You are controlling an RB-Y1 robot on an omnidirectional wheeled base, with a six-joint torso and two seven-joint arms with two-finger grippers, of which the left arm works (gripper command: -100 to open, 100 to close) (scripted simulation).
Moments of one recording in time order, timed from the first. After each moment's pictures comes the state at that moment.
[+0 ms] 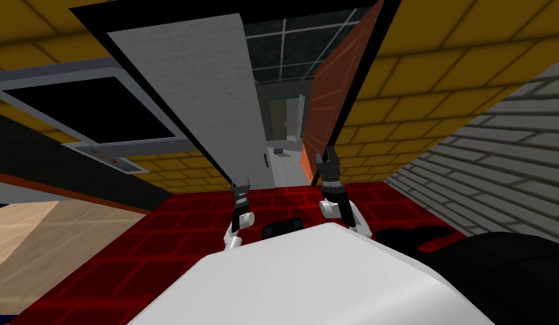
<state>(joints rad) 0.11 0.08 -0.11 -1.37 0.33 -0.77 0.74</state>
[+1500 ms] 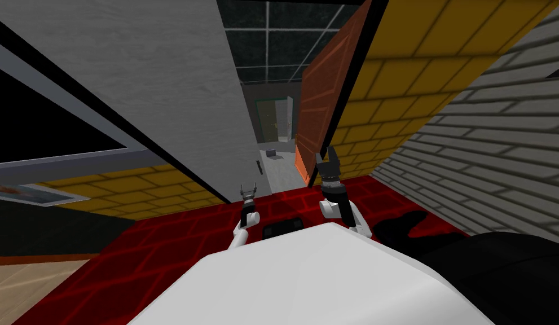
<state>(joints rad) -0.08 0.07 -0.17 -0.93 0.46 -0.84 0.99</state>
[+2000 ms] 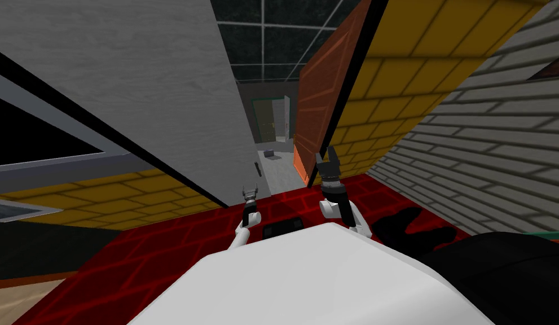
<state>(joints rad) -0.12 0.06 -0.19 -0.82 0.49 -0.85 1.06</state>
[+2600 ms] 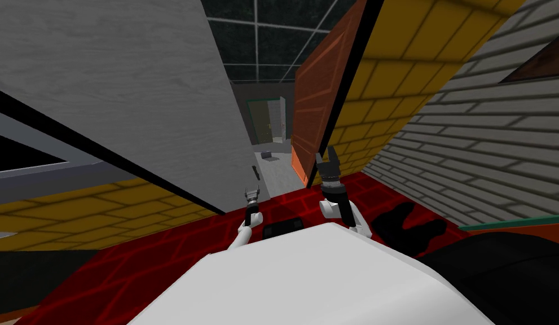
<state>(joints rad) -0.19 0.04 -0.21 -0.66 0.54 -0.88 1.15</state>
